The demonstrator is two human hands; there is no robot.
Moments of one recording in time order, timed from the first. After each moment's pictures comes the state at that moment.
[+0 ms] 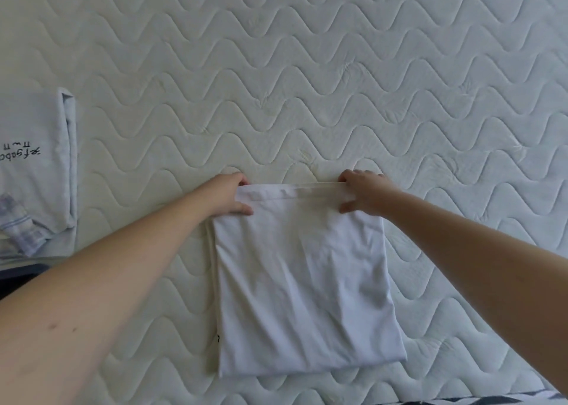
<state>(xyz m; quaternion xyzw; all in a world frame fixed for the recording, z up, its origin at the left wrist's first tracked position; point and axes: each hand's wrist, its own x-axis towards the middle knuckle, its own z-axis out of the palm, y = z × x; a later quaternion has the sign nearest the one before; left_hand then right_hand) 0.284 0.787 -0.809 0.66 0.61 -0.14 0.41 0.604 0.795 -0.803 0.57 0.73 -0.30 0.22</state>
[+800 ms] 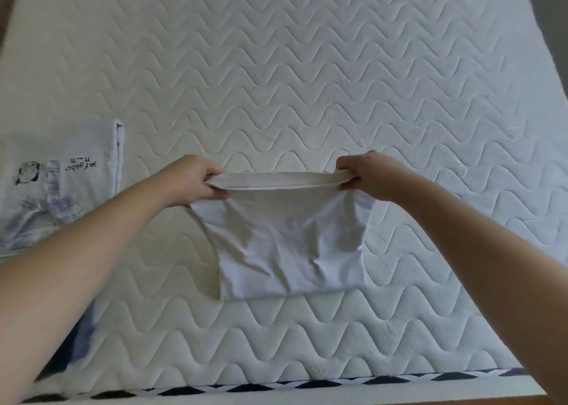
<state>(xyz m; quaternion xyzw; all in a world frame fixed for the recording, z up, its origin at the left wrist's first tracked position) 0.265 0.756 -0.609 0.69 0.62 -0.05 0.37 0.617 0.777 -0.615 0.53 0.79 -0.28 0.08</state>
